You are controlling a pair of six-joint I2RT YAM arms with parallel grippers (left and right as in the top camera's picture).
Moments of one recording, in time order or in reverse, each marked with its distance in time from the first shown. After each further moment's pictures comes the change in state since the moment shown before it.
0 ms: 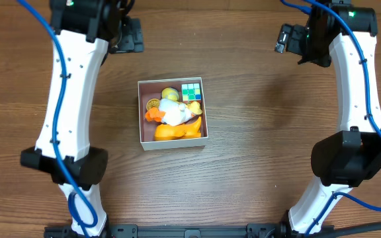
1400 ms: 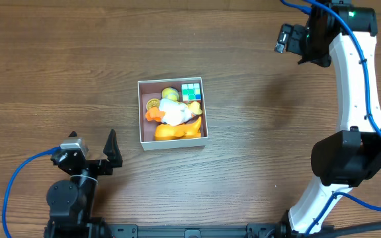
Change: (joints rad) left arm 0.266 -1.936 -2.357 1.417 0.330 0.172; right arm 0.000 0.000 0.000 0.000 0.000 0.000
